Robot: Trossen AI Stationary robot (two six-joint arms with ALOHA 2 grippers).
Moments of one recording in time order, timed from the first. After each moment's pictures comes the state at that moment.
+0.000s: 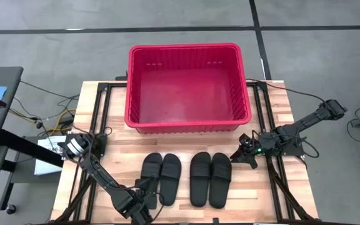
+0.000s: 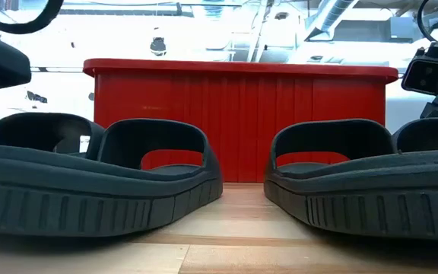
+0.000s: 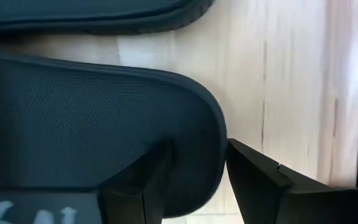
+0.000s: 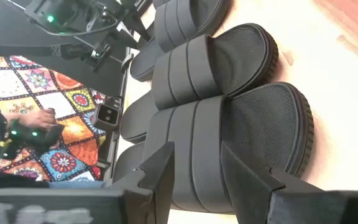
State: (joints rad) left arm -0.81 2.06 1.35 -0.75 -0.17 -0.77; right arm 0.43 0.43 0.00 0.01 0.02 0.88
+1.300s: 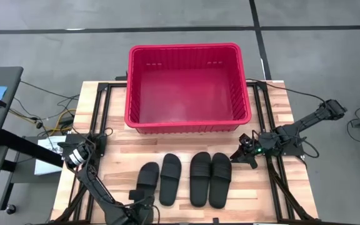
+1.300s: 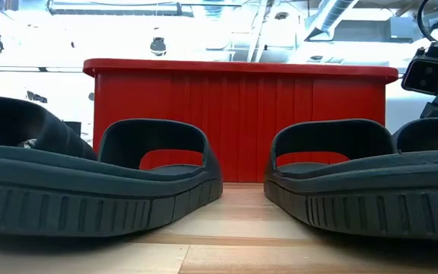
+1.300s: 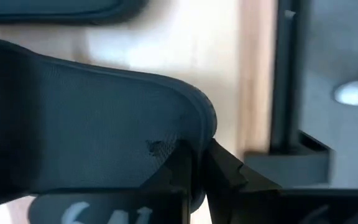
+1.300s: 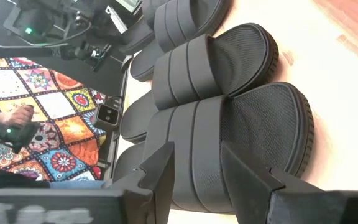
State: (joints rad) left arm -0.93 2.13 1.71 -1.09 -0.16 -0.89; right arm 0.43 0.43 0.00 0.01 0.02 0.88
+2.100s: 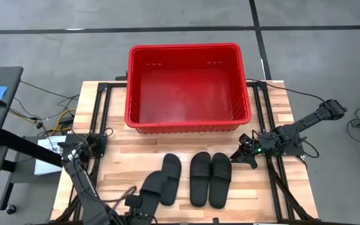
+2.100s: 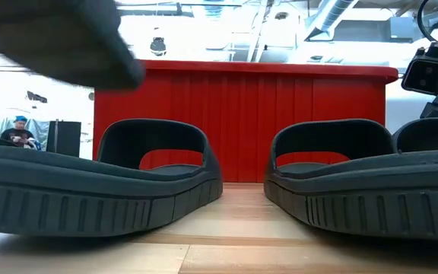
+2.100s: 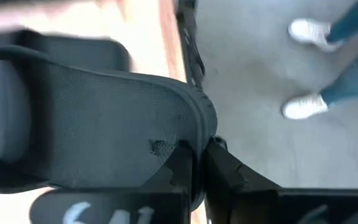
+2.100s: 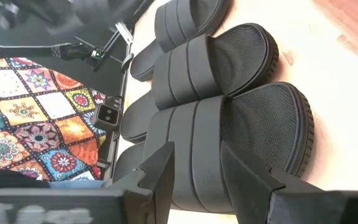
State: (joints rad) left arm -0.95 2.12 2.25 -1.42 -0.24 -0.79; right arm 0.43 0.43 0.00 0.02 0.02 0.88
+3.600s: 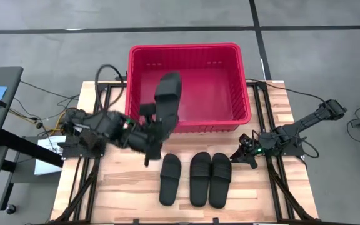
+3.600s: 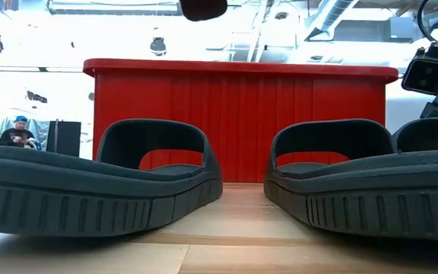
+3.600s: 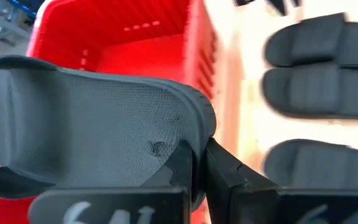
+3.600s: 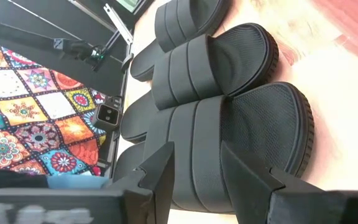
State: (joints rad) left arm -0.37 1.83 2.34 -1.57 -0.65 -0.19; right arm 0.43 0.43 0.00 0.02 0.02 0.88
